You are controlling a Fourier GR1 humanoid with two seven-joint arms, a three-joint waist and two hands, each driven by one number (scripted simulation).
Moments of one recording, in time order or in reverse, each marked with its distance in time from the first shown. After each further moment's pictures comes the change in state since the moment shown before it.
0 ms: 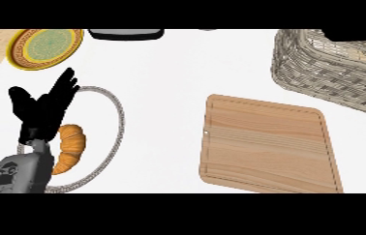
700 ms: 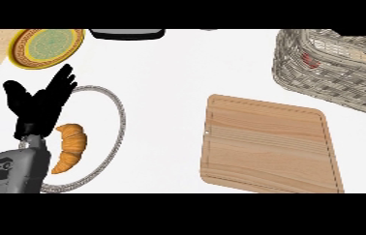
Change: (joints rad) left arm -0.030 0.020 0.017 0.018 0.011 -0.026 0.018; right arm -0.113 -0.069 -0.108 0.384 -0.107 -0.166 -0.228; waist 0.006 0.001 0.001
